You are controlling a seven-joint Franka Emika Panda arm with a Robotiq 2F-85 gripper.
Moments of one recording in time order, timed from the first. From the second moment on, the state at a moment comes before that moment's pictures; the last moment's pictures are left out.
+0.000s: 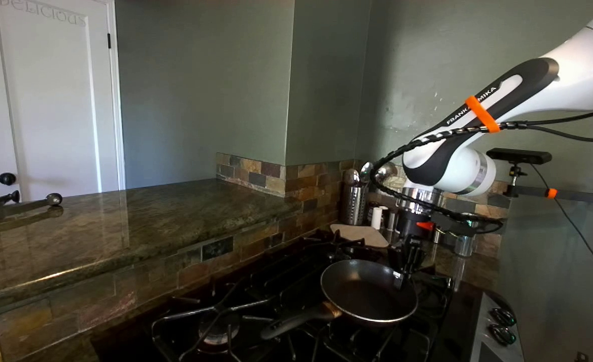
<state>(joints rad) -0.15 -0.27 -0.23 -2.67 0.28 2.30 -0.32</state>
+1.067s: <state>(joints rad) -0.07 -0.27 -0.19 -2.67 0.28 2.24 -0.34</state>
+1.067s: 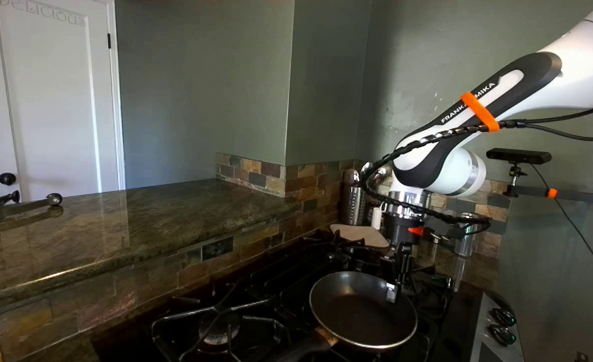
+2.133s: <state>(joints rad) 0.05 -0.24 -0.10 -2.64 0.34 2.20 -0.38</state>
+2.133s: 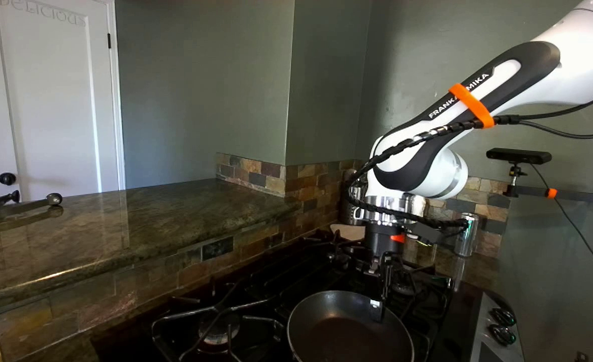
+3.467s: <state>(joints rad) 0.08 -0.16 -0.03 -2.56 0.34 2.15 -0.43</state>
